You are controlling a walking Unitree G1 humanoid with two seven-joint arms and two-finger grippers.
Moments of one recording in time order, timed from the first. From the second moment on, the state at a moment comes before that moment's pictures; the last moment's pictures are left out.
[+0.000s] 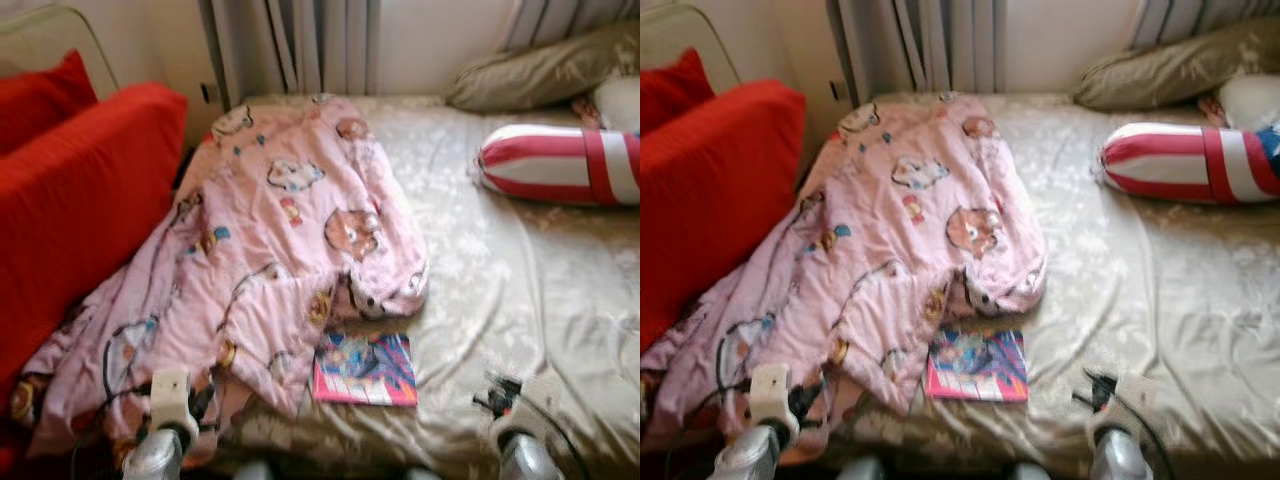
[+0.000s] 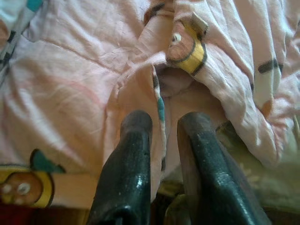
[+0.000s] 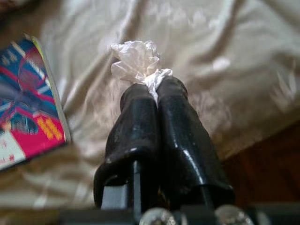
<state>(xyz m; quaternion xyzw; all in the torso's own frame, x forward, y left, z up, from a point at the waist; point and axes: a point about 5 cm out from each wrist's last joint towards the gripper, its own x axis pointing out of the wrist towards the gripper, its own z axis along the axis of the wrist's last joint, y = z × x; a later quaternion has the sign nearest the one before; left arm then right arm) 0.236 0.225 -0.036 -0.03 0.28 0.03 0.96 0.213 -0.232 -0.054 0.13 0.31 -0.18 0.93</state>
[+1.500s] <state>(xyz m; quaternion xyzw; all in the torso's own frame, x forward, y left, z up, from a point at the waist) 0.183 0.227 -0.074 -0.04 0.41 0.05 0.91 0.169 -0.210 -0.086 0.12 0.43 -0.13 0.88</state>
